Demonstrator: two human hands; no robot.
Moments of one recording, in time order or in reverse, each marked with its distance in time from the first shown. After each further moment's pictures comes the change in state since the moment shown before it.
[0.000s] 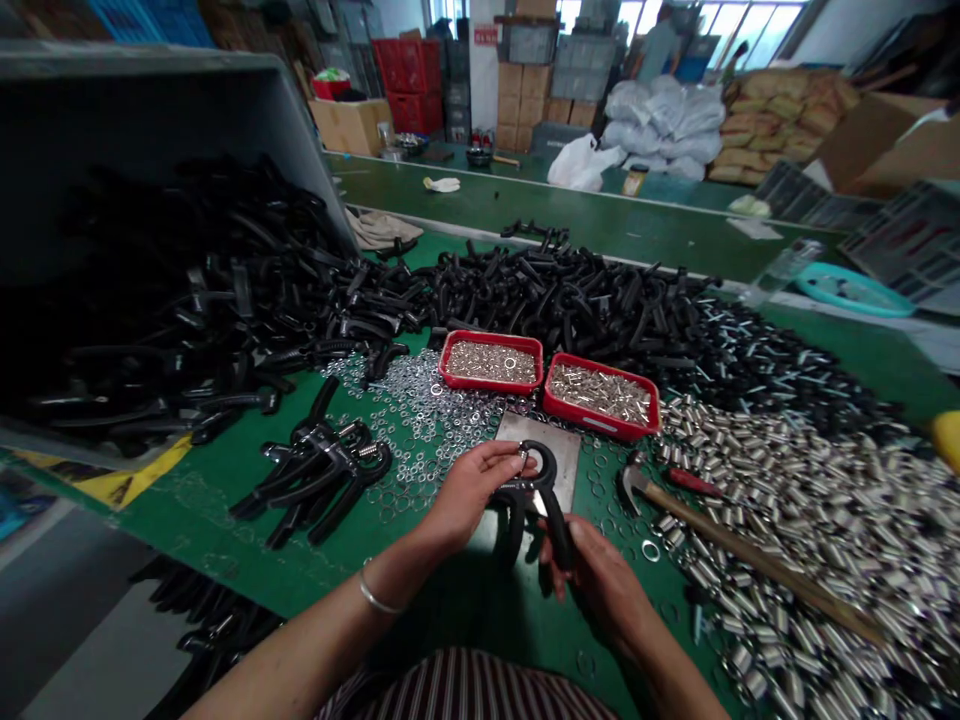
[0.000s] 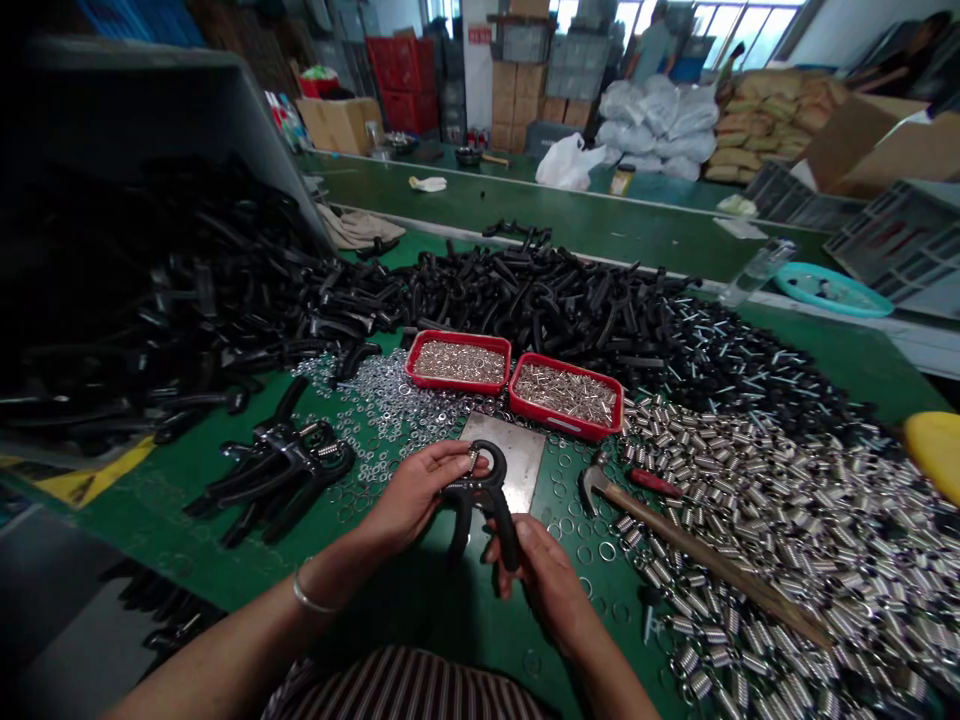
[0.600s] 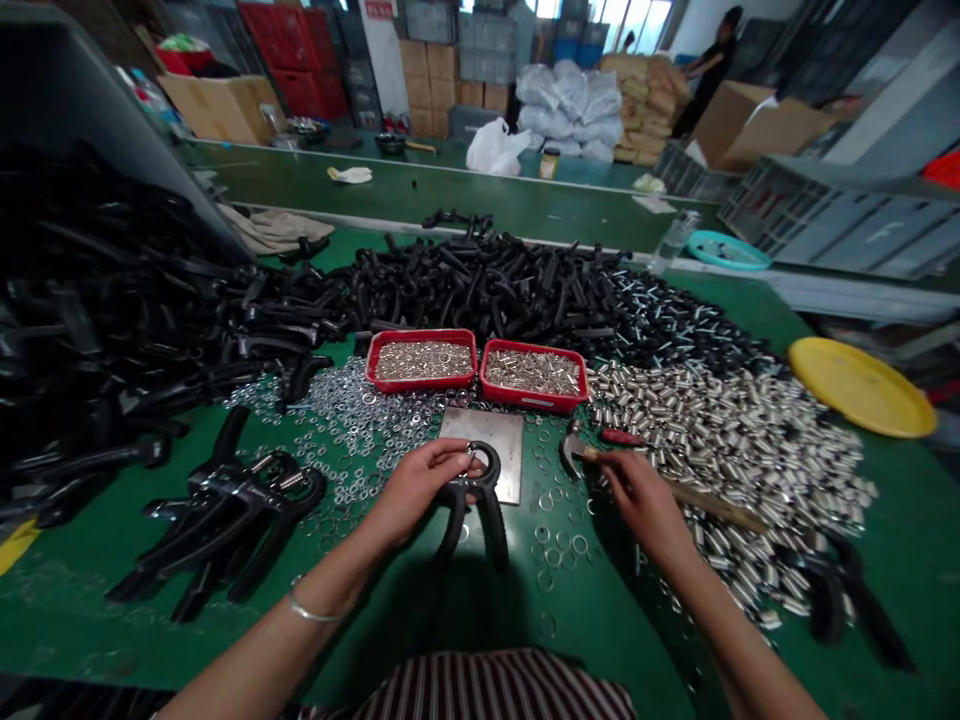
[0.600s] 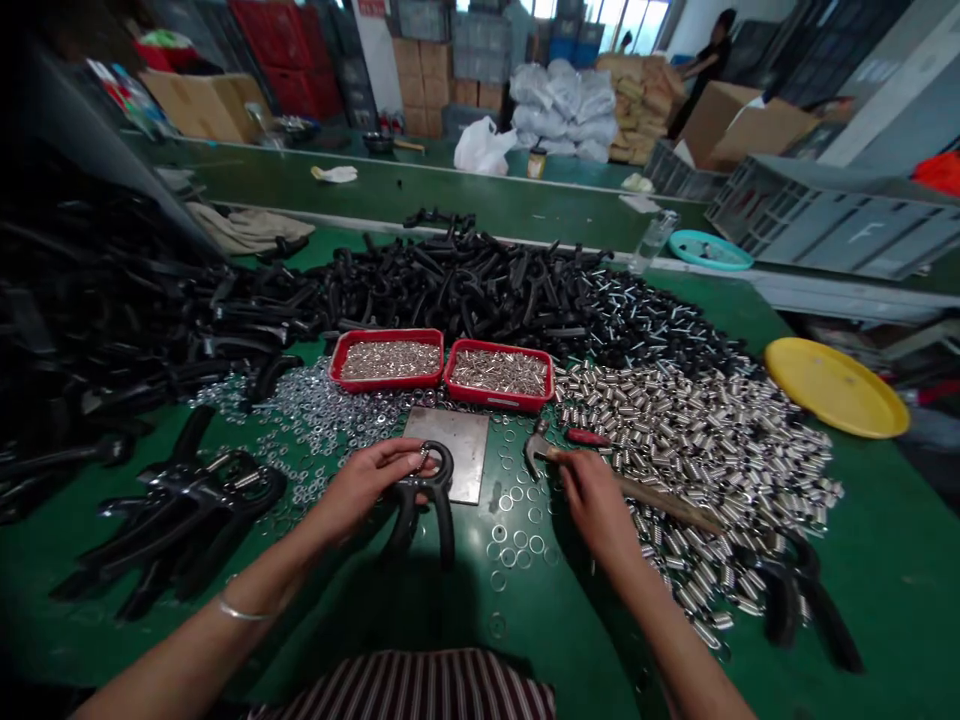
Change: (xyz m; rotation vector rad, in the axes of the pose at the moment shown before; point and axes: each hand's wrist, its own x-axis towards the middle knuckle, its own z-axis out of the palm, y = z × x) left_hand 0.012 0.004 -0.002 0.257 -0.102 -0.152; right_hand -0.023 -0.061 -0.112 -1.408 0.504 -0.459
